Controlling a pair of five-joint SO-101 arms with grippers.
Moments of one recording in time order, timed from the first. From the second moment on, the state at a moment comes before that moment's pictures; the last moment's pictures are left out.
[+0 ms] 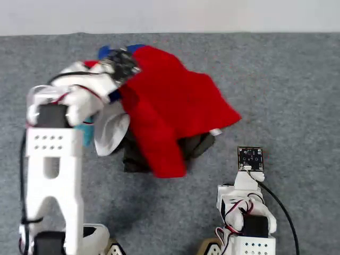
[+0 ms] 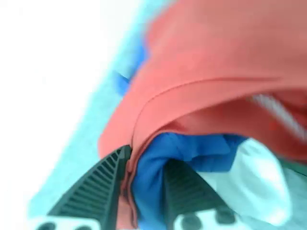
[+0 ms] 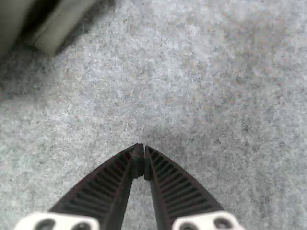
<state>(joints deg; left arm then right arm) -5.0 -22.2 9.3 64.2 -44.4 0.2 -103.5 95.6 74.7 -0.2</state>
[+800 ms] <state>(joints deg) -43.0 -23.5 9.5 41.8 -41.8 0.2 -103.5 95.6 74.7 -0.2</state>
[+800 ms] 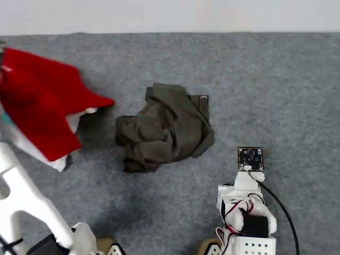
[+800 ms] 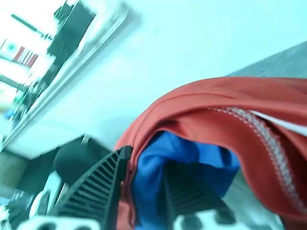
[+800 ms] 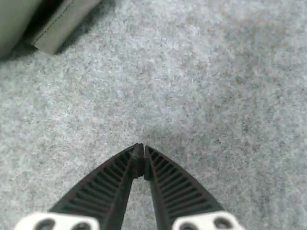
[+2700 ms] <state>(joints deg) -39.3 -25.7 6.5 88.7 -33.7 0.2 -103.5 95.6 74.7 -0.2</state>
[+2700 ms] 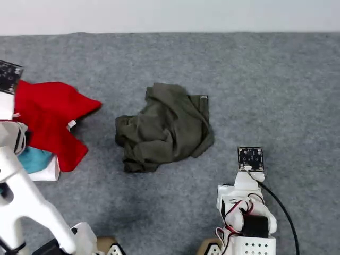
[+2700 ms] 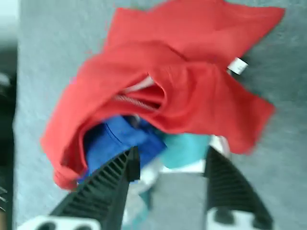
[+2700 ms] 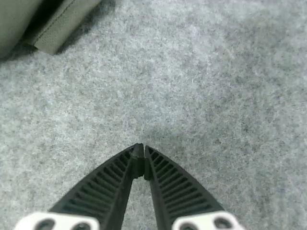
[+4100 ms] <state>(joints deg) 10.8 -30.8 30.4 86.4 -16.7 5.6 -103.6 87.6 71.4 14.0</state>
